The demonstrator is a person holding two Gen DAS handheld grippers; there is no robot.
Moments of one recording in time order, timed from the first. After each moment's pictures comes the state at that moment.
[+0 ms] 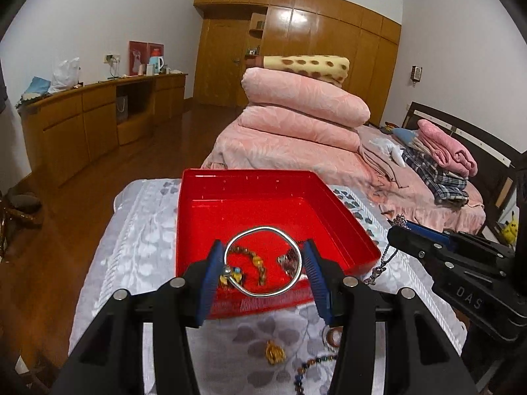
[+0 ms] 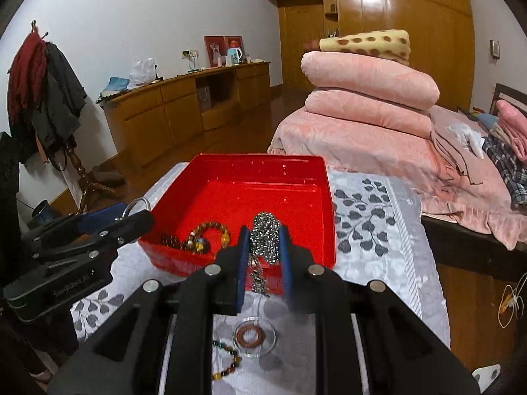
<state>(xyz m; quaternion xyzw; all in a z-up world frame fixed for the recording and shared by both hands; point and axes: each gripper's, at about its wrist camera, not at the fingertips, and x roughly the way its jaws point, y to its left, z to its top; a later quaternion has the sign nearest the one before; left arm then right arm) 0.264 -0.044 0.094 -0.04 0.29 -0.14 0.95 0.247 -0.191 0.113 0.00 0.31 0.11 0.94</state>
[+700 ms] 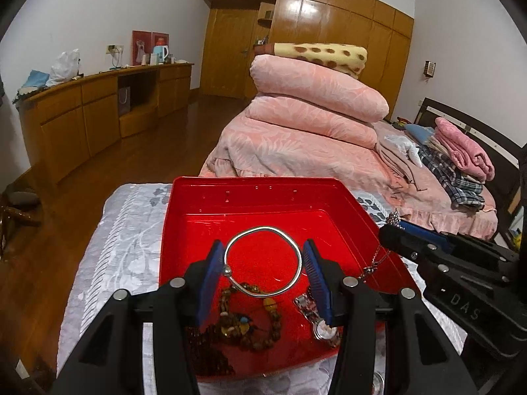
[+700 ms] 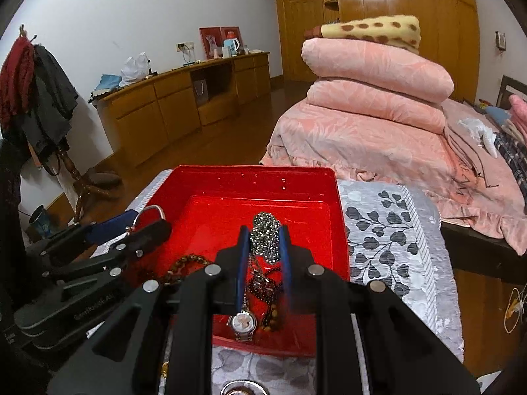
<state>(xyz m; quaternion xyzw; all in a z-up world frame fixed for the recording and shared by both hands) 0.341 -0.056 0.073 -0.04 0.31 -0.12 0.94 0.333 -0.186 0.096 0.01 0.33 0.11 0.94</state>
